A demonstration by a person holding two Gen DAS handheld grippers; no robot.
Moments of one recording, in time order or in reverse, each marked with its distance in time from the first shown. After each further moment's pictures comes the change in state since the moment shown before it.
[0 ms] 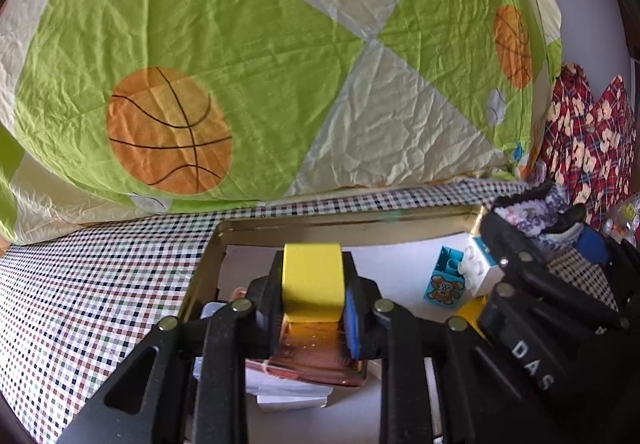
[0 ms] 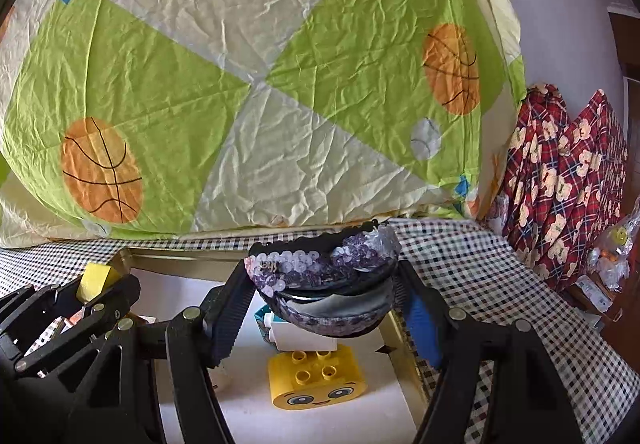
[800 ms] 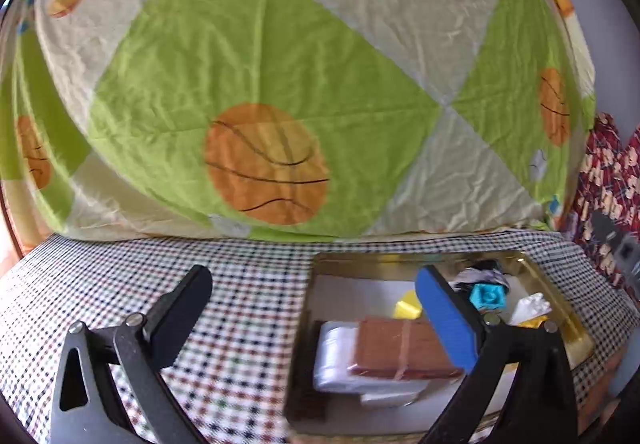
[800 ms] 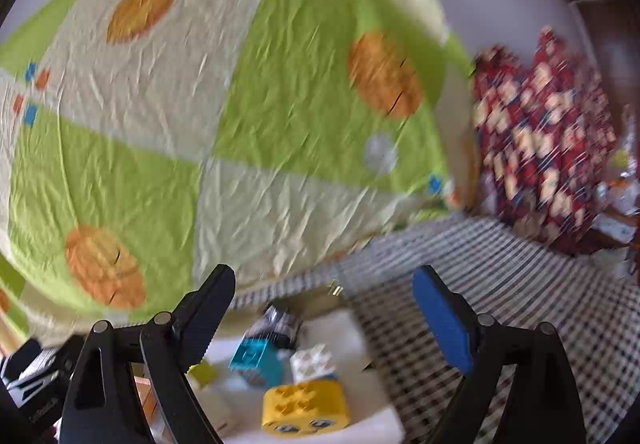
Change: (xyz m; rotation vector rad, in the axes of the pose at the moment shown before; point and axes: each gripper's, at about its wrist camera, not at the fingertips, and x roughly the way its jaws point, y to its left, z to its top) left arm -0.051 0.068 -0.012 -0.128 -0.190 0.155; right arm -0.041 -0.065 0.002 0.298 -0.204 -0.018
